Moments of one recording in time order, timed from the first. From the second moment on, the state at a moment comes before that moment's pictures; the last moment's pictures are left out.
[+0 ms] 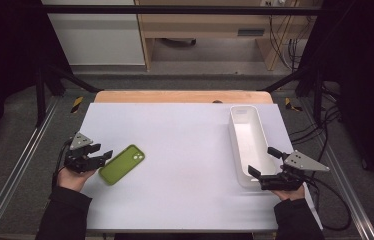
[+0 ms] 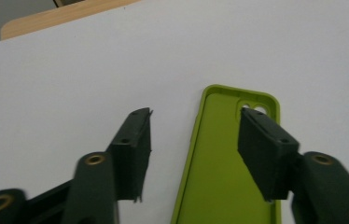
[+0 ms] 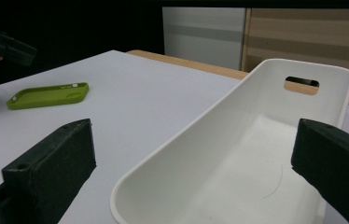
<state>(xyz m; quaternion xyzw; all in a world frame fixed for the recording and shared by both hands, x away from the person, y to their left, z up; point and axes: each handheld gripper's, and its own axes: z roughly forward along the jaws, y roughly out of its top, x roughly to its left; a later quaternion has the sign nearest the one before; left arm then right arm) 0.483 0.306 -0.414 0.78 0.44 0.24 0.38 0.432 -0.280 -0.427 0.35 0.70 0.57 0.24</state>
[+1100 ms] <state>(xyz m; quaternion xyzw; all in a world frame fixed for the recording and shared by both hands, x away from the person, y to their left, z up) 0.510 0.298 -0.426 0.81 0.41 0.22 0.34 0.432 -0.279 -0.428 0.35 0.71 0.57 0.24</state>
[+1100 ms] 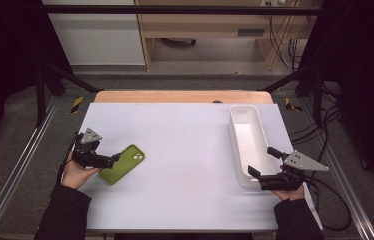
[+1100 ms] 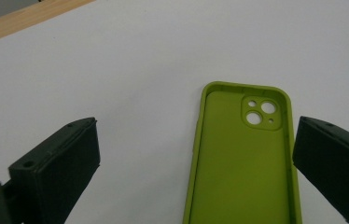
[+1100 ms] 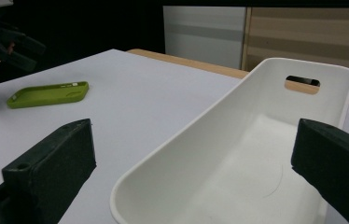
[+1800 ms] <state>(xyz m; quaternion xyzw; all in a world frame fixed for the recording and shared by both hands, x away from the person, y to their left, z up) 0.518 0.300 -0.451 0.83 0.42 0.20 0.31 0.432 -0.279 -0.428 0.35 0.71 0.57 0.24</state>
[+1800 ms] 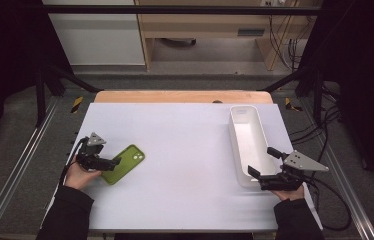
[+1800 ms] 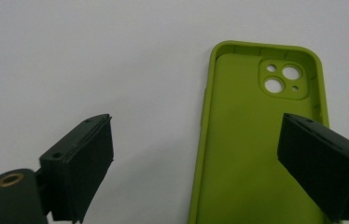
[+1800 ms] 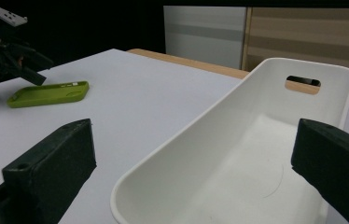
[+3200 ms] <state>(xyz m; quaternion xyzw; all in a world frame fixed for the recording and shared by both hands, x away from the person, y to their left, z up) 0.521 0.306 -0.461 0.84 0.44 0.16 0.29 0.432 -0.279 -0.428 0.34 0.71 0.57 0.24</state>
